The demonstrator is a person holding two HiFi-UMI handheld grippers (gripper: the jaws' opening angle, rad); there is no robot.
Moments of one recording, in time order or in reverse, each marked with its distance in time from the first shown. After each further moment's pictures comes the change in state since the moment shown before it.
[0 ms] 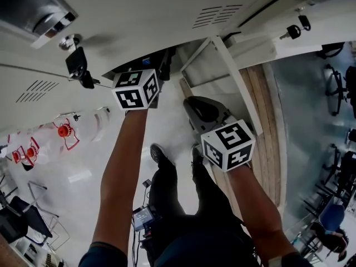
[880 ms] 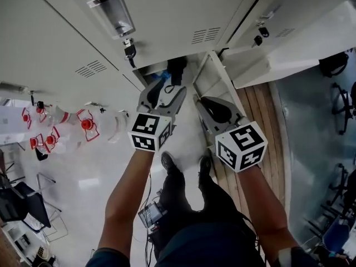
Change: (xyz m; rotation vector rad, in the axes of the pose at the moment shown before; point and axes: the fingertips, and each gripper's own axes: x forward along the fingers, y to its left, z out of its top) left arm -0.162 -0.123 0.054 0.173 -0.017 -0.073; right arm -0.119 0.057 0.081 -0.106 -0.149 0.073
